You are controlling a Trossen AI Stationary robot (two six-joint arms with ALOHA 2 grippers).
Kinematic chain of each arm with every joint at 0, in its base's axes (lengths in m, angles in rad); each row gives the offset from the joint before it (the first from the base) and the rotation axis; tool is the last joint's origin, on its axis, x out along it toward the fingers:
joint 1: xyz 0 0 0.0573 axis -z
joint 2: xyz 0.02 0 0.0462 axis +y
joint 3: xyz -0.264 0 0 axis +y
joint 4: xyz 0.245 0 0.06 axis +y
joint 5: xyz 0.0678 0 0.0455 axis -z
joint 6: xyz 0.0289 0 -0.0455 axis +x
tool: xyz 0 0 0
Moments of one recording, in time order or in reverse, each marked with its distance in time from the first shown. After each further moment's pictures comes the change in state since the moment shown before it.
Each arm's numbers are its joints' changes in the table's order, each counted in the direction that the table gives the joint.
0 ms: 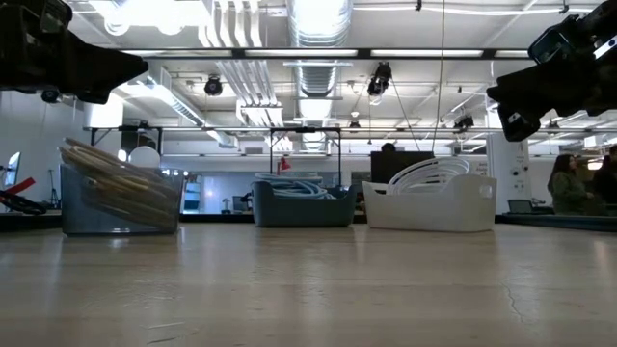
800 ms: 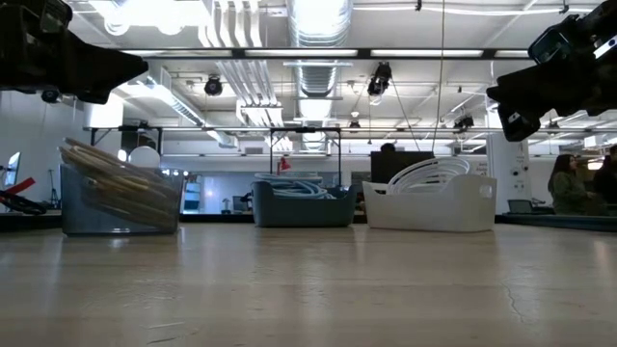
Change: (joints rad) left arm 0.000 0.000 0.000 0.000 0.000 0.000; right arm 0.000 0.000 0.000 0.000 0.000 0.000
